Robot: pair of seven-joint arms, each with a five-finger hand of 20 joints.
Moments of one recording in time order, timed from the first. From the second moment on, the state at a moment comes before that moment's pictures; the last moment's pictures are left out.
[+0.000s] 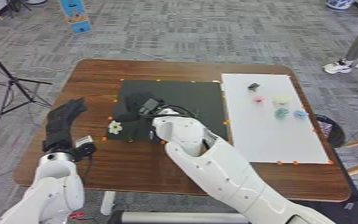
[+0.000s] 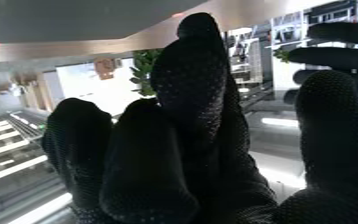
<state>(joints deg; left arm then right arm) 107.9 -53.9 -82.2 -109.4 59.4 37.7 4.7 -60.8 -84.9 39.9 -77.3 -145.4 -6.6 5.2</state>
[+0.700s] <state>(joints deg) 107.9 -54.1 -82.4 -109.4 59.6 37.6 4.6 -61.7 -61.1 47.6 -103.6 -125.0 -4.9 11.2</state>
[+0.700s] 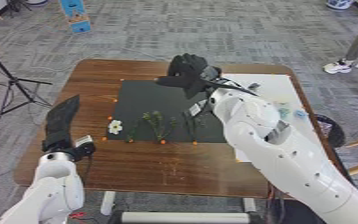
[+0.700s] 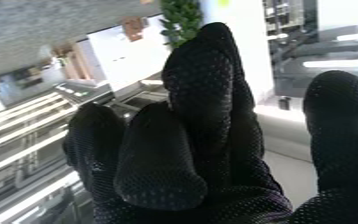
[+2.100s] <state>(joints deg) 123.4 -53.6 -96.7 -122.1 56.9 25.7 18.3 -97.4 -45.0 86.5 -100.9 -132.8 6.1 12.2</state>
